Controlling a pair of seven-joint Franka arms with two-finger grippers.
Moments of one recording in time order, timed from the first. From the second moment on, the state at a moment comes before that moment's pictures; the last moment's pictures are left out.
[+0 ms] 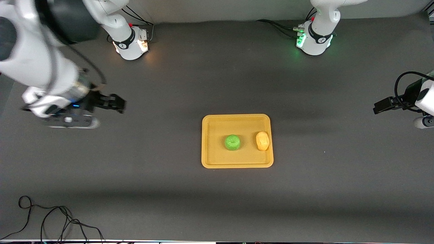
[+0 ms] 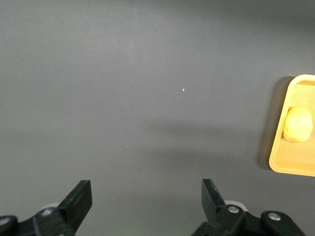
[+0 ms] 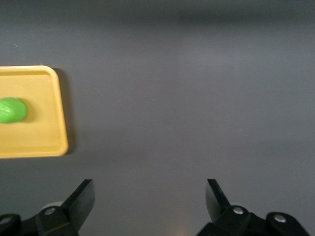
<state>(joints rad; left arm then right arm) 0.09 0.05 -0.05 -1.70 0.01 1.69 -0.09 0.37 0.16 -0.18 -1.40 0.01 1.49 0.23</state>
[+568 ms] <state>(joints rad) 0.09 0.05 -0.06 -1.69 0.01 1.66 -0.09 0.06 0.04 -0.14 -1.56 0.01 1.54 -0.04</state>
